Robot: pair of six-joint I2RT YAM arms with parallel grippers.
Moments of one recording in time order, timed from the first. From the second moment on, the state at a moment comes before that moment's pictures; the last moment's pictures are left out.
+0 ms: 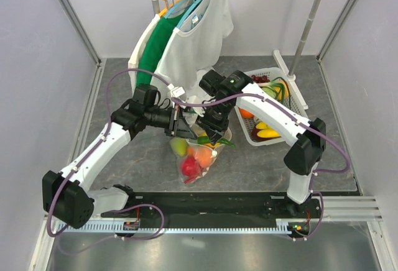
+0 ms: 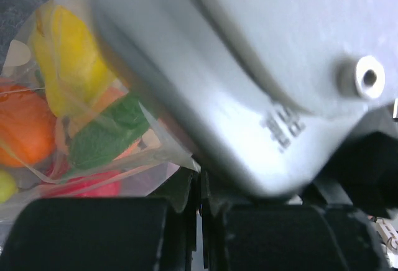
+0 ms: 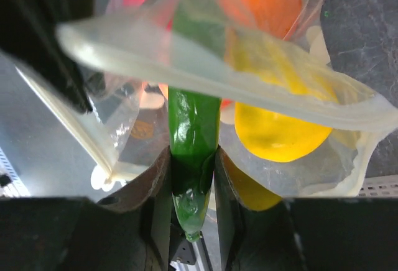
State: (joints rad) left arm -0.45 1.22 1.02 -0.52 0.96 -0.44; right arm 0.79 1.84 1.86 -1.39 -0.48 -0.44
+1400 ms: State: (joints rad) left arm -0.44 1.04 0.93 -0.41 0.97 -0.44; right arm 0.45 1.63 1.48 -1.06 -0.71 -0.07
